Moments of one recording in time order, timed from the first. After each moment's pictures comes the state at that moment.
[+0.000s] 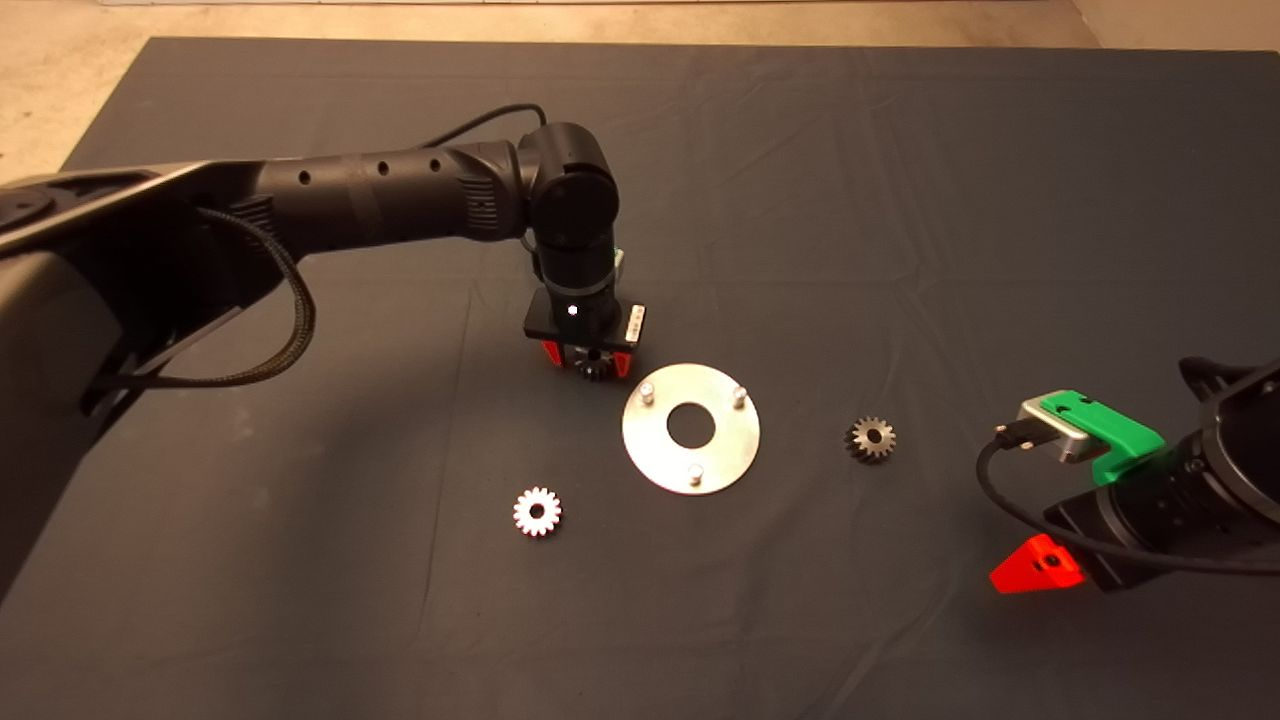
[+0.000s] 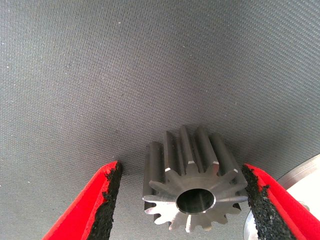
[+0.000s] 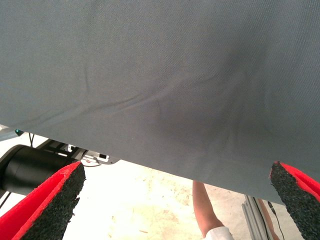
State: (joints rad) left arm -0.35 2.84 -1.53 0.29 1.45 -1.14; right arm 0.40 2.07 -0.47 -0.11 -1.53 1.35
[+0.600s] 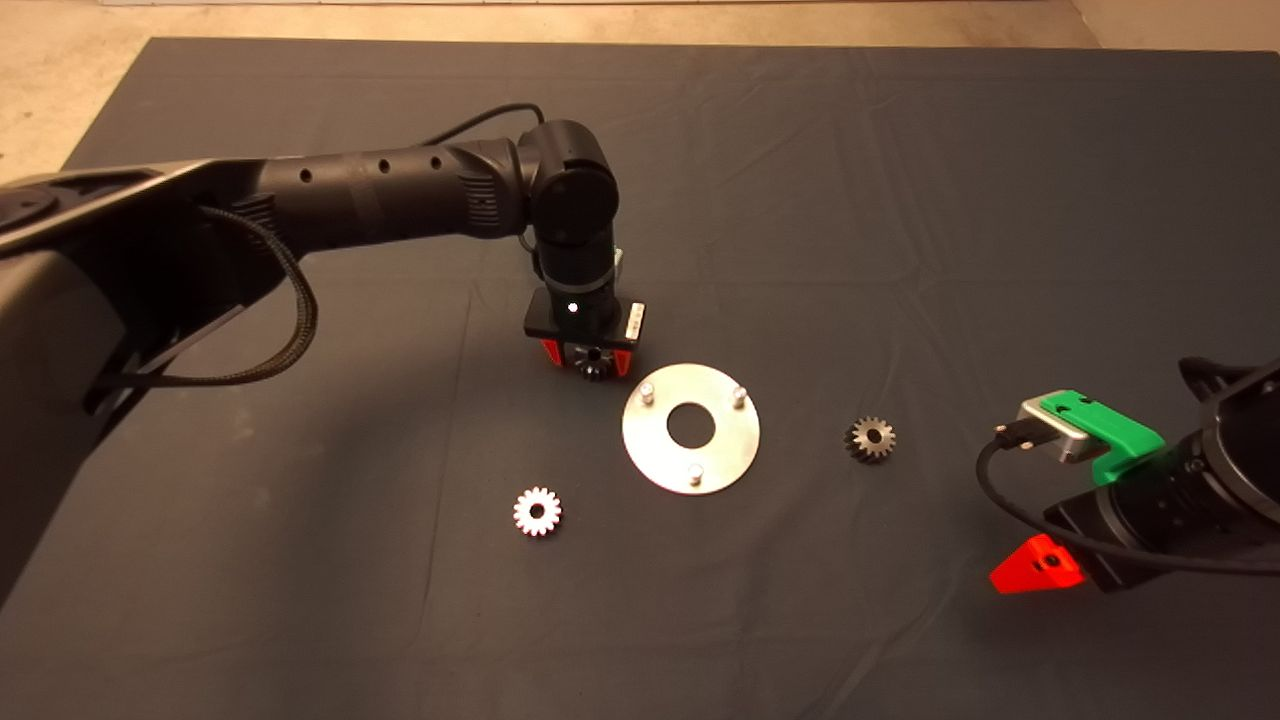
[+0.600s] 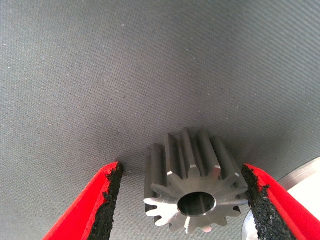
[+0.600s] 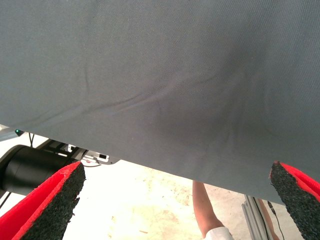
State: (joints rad) left arm -0.36 2.85 -1.56 0.28 1.45 -1.14; right arm 0.41 2.07 -0.47 -0.11 -1.53 1.35
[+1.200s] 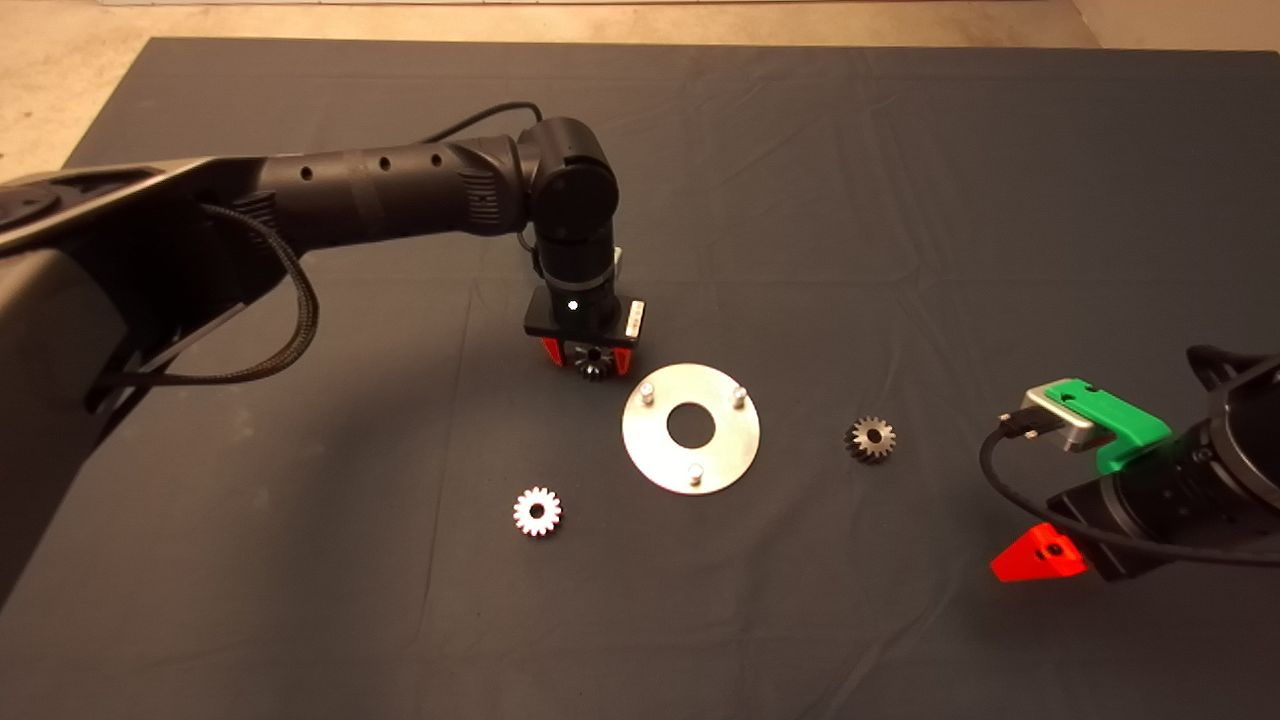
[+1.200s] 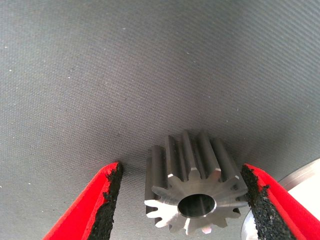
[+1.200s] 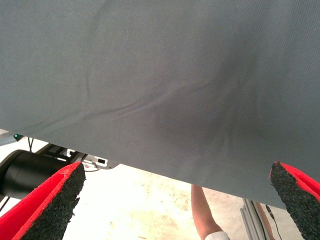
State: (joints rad) left arm -0.36 2.85 -1.56 0.28 1.44 -1.13; right arm 0.43 2.07 -0.47 -0.11 -1.53 1.35
